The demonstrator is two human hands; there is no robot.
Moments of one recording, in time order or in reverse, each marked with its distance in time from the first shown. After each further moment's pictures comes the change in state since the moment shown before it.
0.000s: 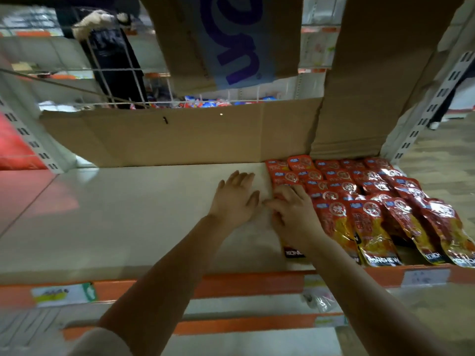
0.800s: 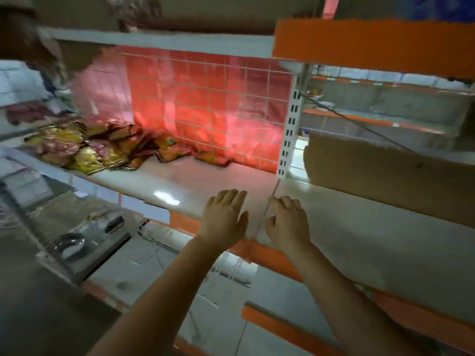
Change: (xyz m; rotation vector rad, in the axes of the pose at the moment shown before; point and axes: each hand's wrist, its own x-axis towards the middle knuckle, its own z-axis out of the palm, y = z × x) left_hand -0.300 -0.364 -0.193 0.185 0.351 -0.280; right_hand 0.095 -0.462 0.148 0.036 -0.249 -0.100
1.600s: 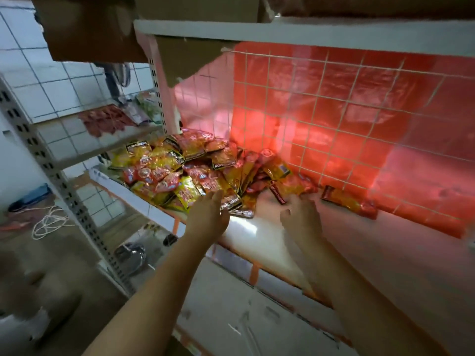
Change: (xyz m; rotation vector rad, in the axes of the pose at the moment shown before) left_hand 0.037 -0.418 -0.032 -0.029 -0.008 -0.415; right_hand 0.243 -0.269 0.180 0.237 -0.098 0.174
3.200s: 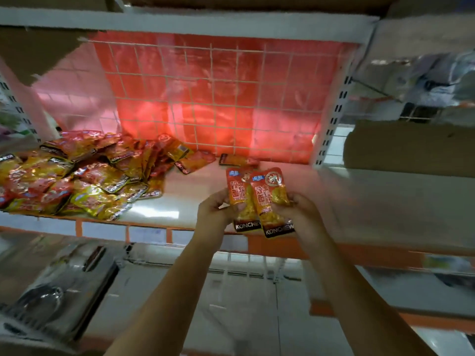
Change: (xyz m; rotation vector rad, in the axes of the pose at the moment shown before) left_hand -0.104 0.178 0.021 -1.455 -0.437 -0.086; right_hand -0.179 0.093 -0.125 0.984 0.187 0.386
